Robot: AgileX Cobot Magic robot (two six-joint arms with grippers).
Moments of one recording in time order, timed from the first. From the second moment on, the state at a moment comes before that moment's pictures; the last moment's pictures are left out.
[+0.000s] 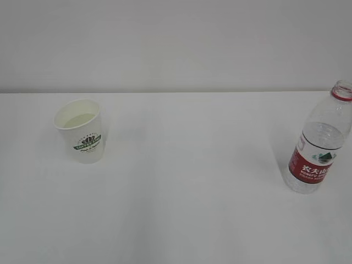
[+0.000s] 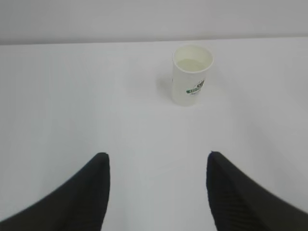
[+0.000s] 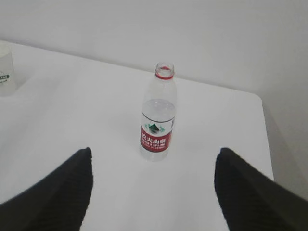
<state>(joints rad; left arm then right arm) -0.31 0.11 -0.66 0.13 1.10 -0.21 0.19 0.06 -0.79 0.00 1.19 -0.14</state>
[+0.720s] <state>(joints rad) -0.31 0.09 -0.66 0.08 1.18 -0.21 0.19 0.06 -0.79 -0.01 1.28 -0.08</state>
